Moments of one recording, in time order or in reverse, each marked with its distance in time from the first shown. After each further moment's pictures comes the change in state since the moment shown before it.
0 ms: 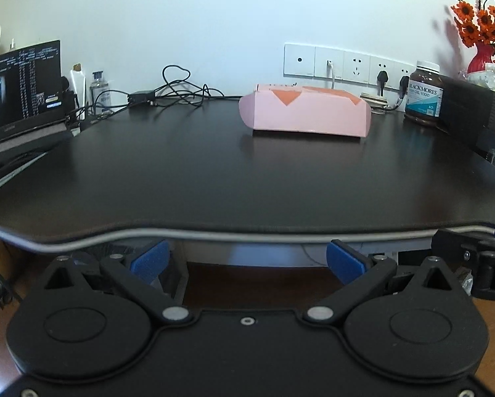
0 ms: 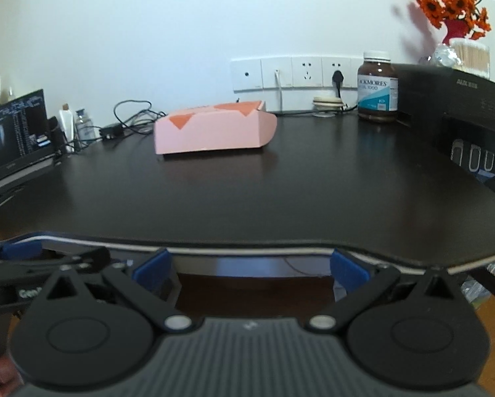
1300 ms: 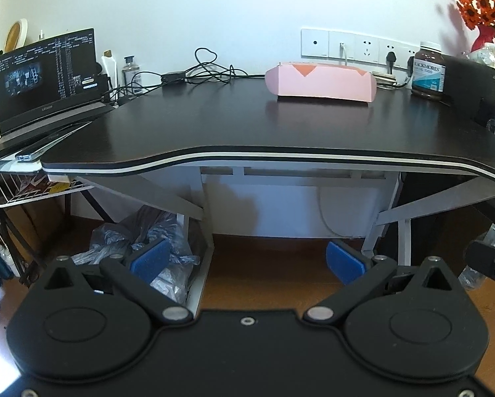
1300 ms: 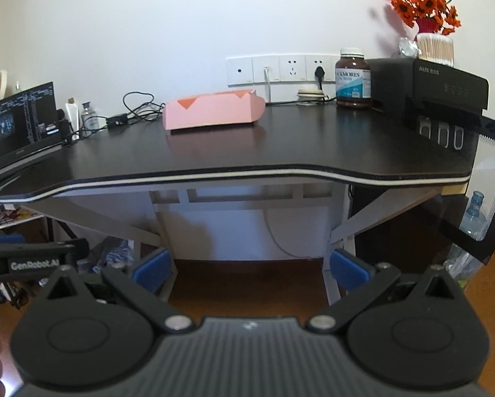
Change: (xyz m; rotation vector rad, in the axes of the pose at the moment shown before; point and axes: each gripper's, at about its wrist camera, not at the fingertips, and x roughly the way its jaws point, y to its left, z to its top) left arm -0.063 0.015 -0.043 0.007 0.053 0.085; right arm -0.073 0.006 -0.064 0.008 -0.003 -0.040
